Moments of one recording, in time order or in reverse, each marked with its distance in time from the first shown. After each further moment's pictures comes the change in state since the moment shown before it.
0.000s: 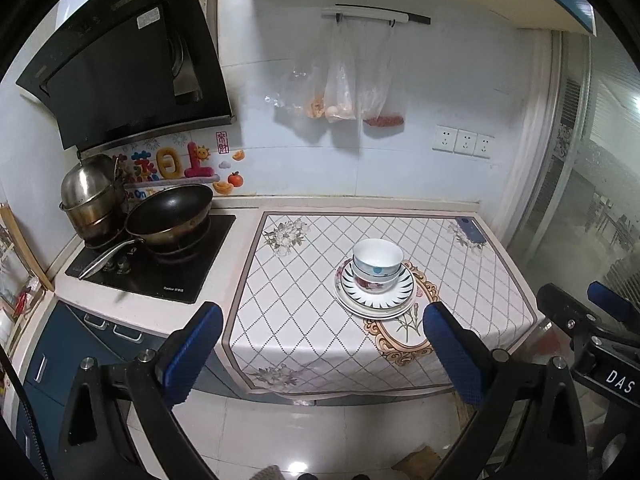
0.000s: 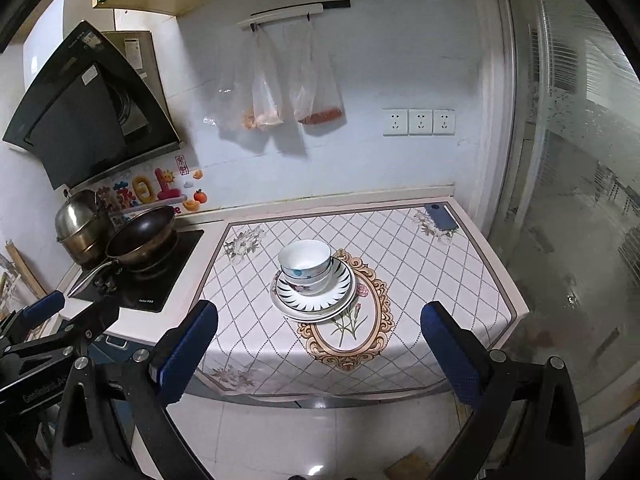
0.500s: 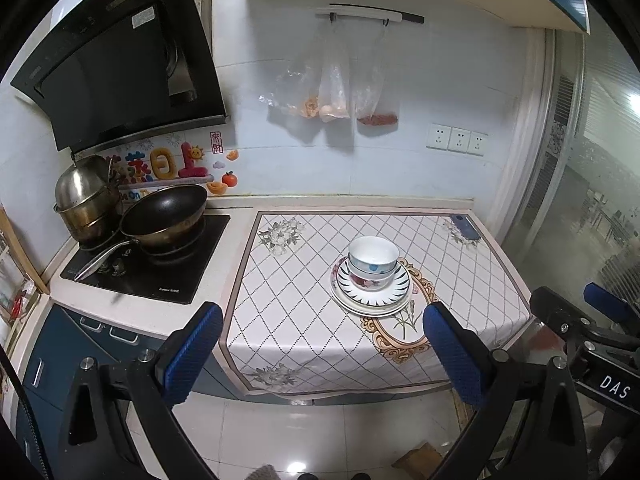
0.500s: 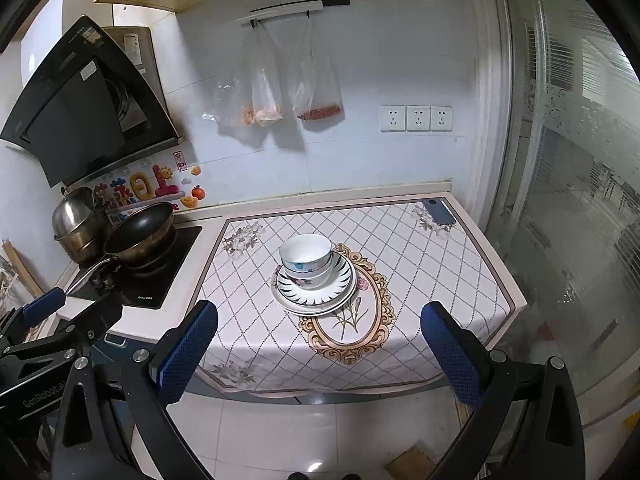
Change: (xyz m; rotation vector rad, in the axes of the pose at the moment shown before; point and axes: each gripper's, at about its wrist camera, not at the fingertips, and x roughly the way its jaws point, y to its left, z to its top) left arm 0.000 0.004 -0.001 0.007 0.004 -0.032; right arm -0.003 0.006 -0.006 0.001 0.012 -0.016
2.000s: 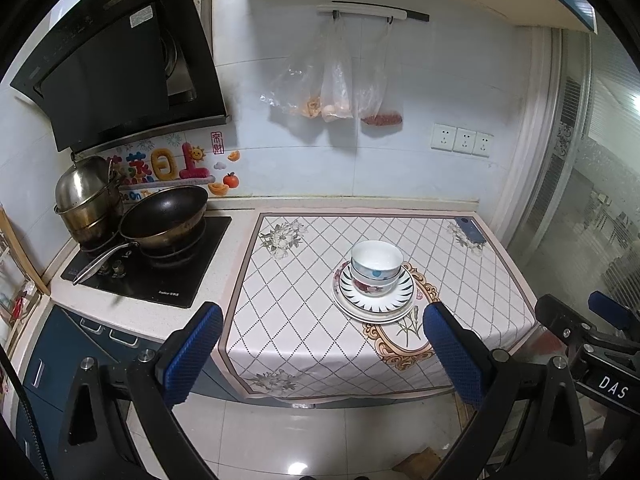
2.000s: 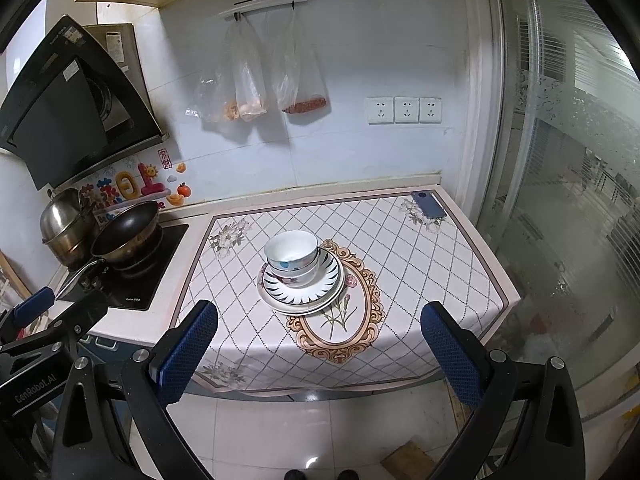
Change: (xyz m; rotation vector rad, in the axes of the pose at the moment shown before) left arm 0.019 0.016 0.013 0.015 0.001 -0.009; right arm 0.021 -0.010 0.004 0.019 0.028 -0.035
